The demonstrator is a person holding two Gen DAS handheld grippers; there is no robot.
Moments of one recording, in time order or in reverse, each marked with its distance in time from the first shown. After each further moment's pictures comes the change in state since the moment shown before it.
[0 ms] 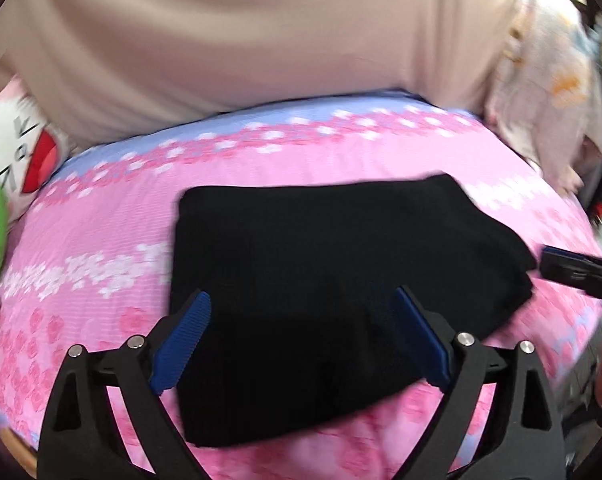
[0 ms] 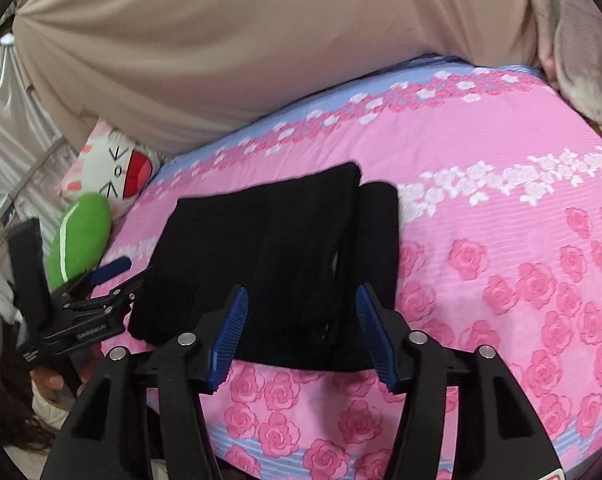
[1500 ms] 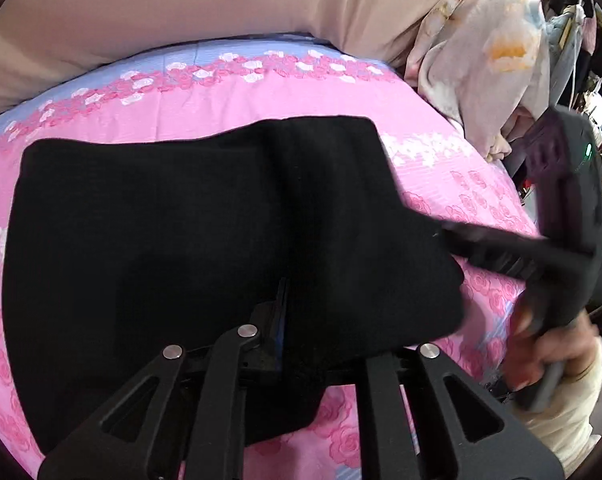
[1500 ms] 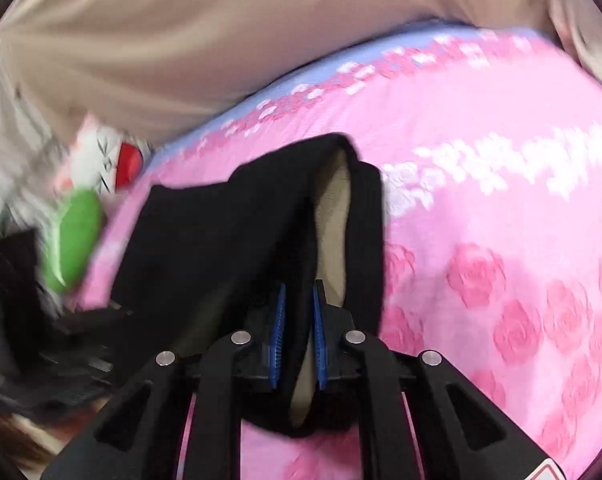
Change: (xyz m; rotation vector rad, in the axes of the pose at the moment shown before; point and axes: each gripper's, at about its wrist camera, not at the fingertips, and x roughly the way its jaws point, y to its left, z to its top) left arm 0.056 -0.062 -0.001 0.003 0.155 -0.326; right arm 0.038 -0.057 0.016 0.068 0.068 0.051
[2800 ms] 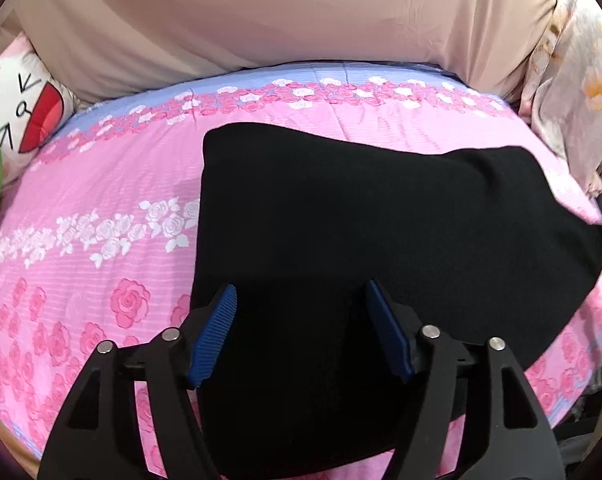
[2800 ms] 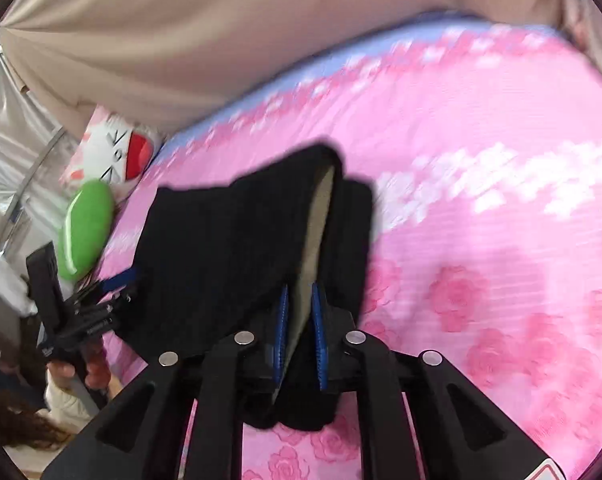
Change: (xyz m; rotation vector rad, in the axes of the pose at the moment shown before) left arm -0.035 0.099 -0.019 -0.113 -0.078 0.368; right arm -0.007 0.006 0.020 -0.055 0.025 -0.006
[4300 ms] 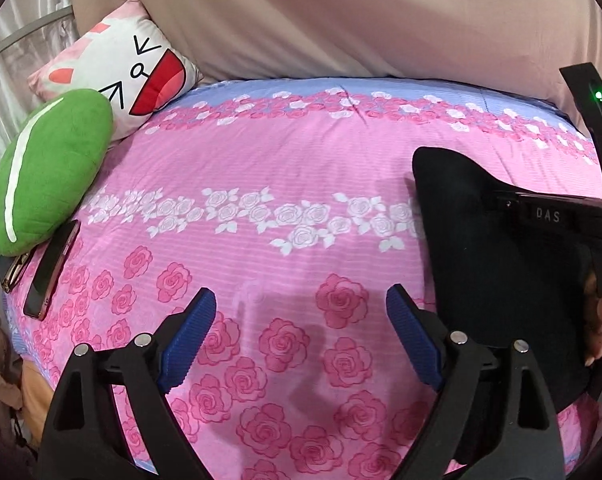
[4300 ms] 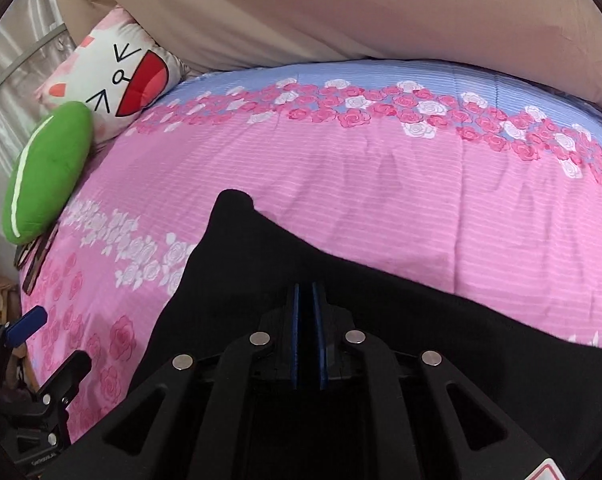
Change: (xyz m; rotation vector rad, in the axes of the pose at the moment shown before) left arm -0.021 0.110 -0.008 -0.188 -0.007 0.311; right arm 0.202 0.205 0.053 -0.299 0.115 -0.095
